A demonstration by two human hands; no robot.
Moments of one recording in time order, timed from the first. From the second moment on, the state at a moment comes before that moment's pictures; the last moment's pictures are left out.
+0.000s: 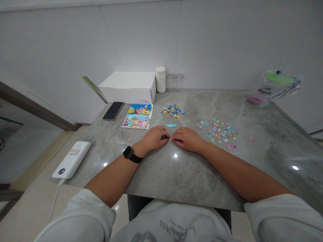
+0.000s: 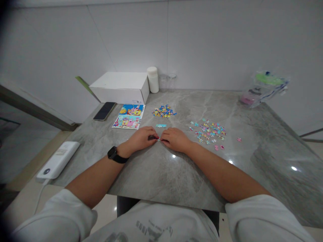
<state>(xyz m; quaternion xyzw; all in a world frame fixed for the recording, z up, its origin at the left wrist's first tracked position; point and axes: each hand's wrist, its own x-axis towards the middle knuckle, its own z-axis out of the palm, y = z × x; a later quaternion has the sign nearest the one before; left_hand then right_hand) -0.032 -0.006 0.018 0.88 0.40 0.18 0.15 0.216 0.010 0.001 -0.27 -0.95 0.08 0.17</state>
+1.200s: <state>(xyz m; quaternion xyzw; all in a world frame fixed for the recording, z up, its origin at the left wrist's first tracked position) -0.032 -0.007 0.019 0.88 0.40 0.18 0.15 0.221 0.009 0.010 -0.29 -0.94 0.11 0.17</state>
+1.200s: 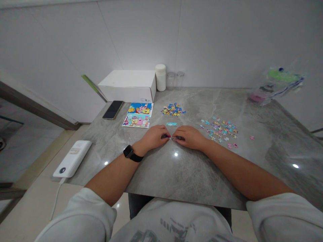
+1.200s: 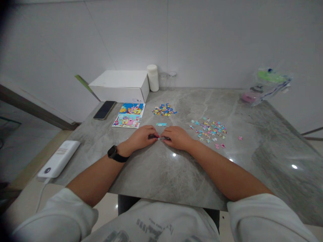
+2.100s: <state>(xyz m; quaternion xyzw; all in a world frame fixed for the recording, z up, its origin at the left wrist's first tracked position) -0.008 -0.015 0.006 0.87 0.43 0.22 0.11 0.237 0.013 0.023 -0.38 -0.91 0.12 0.06</state>
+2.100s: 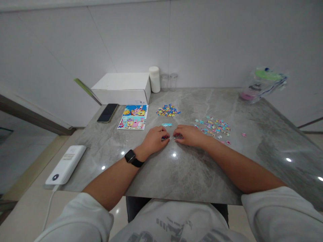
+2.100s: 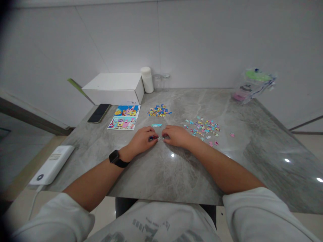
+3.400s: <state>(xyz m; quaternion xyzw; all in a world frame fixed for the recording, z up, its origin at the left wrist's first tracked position) -0.027 -0.002 0.000 0.80 0.46 0.35 0.16 0.329 -0.007 0.036 -0.47 -0.86 0.09 0.20</state>
